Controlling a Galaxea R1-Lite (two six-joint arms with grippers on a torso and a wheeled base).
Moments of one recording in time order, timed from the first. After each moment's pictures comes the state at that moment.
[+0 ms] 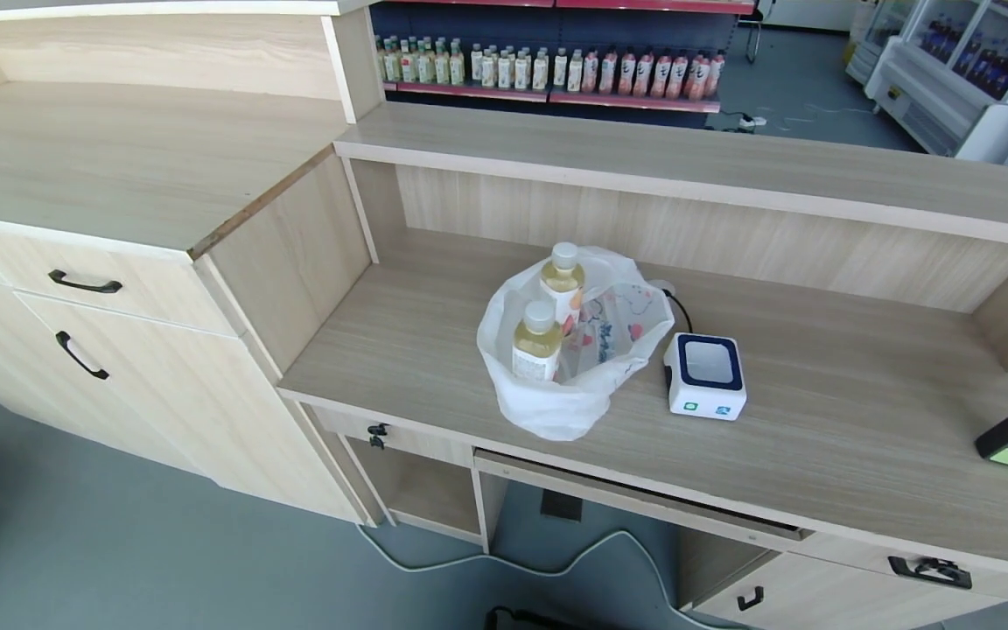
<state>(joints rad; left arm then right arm) 0.00 0.00 0.00 -0.06 0.00 0.12 -0.98 1.24 -0.43 -0.33 0.00 -0.46</state>
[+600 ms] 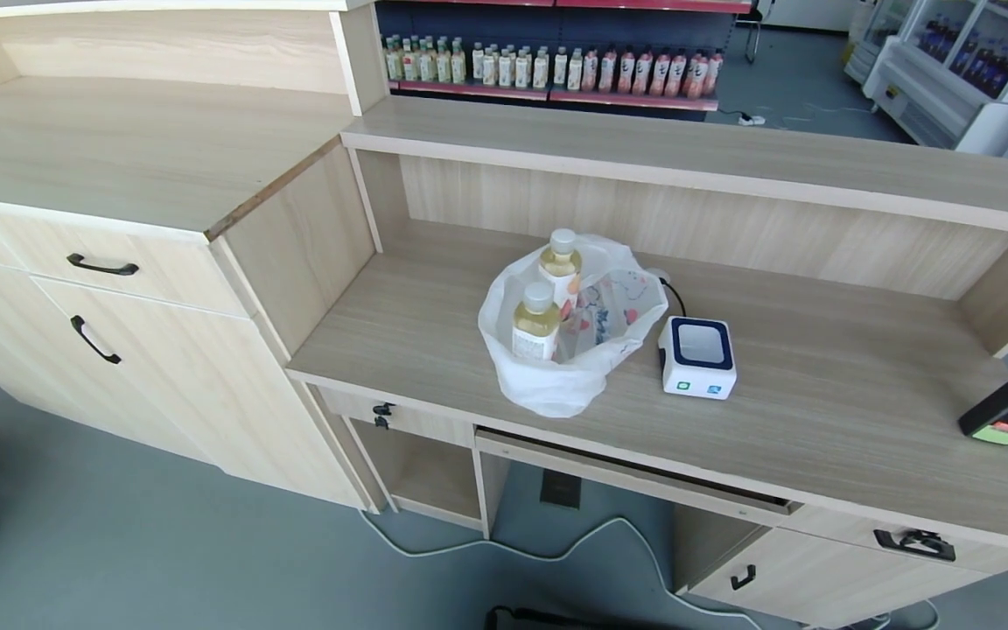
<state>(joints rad) 0.00 0.00 0.00 -0.06 0.00 0.12 -0.97 1.29 -0.48 -0.56 0.00 -0.53</state>
